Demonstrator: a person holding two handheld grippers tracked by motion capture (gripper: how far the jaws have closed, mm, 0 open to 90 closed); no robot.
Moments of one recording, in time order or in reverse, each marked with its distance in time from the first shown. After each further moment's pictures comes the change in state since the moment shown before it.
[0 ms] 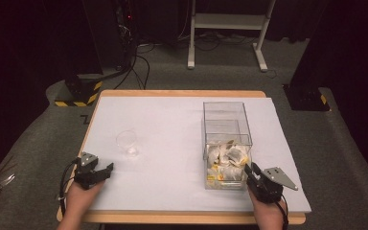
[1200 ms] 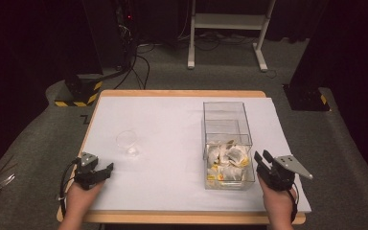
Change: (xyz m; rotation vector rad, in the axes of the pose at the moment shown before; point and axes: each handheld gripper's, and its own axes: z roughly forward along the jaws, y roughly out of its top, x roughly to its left) left arm 0.000 0.000 0.000 0.000 0.003 0.011; right arm -0.035 0.028 0.005 -0.073 -0.021 0.039
